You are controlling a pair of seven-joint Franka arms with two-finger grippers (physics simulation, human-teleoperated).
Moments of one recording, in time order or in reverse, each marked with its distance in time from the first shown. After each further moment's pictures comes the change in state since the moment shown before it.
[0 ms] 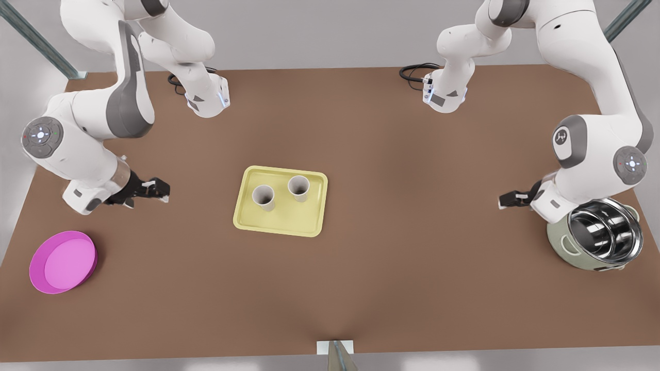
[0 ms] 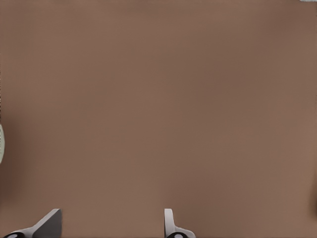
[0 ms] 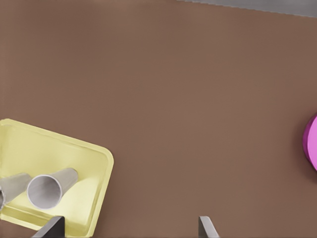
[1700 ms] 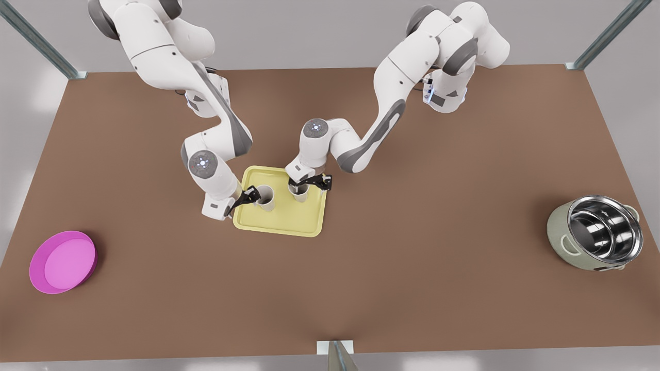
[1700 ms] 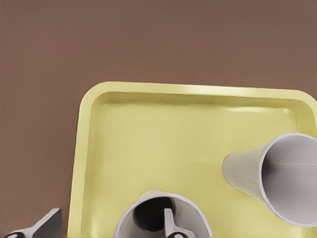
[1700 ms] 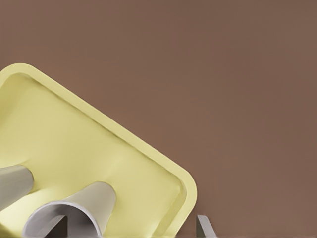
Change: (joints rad) left arm -0.887 0.437 -0.066 -0.032 0.367 0.734 -1.043; right arm 0.116 0.098 0.158 -0.503 -0.067 0.602 0.032
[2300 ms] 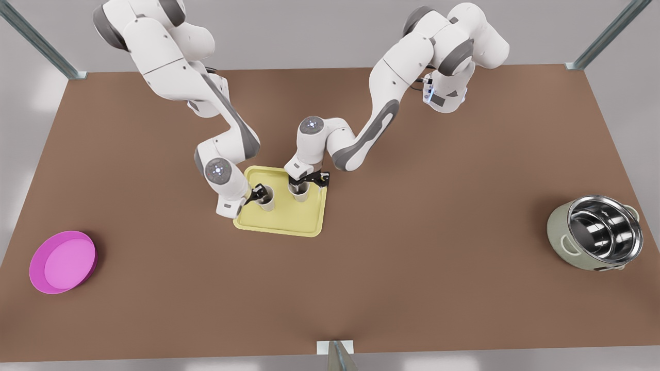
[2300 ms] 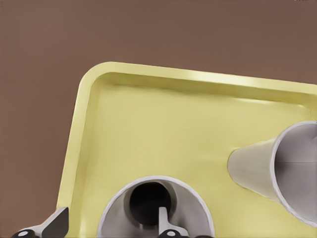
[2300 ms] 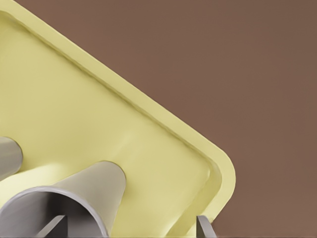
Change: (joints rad) left arm -0.032 0.020 0.008 -0.019 0.066 0.022 -0.149; right arm 0.025 0.065 0.007 -0.071 0.000 0.050 0.002
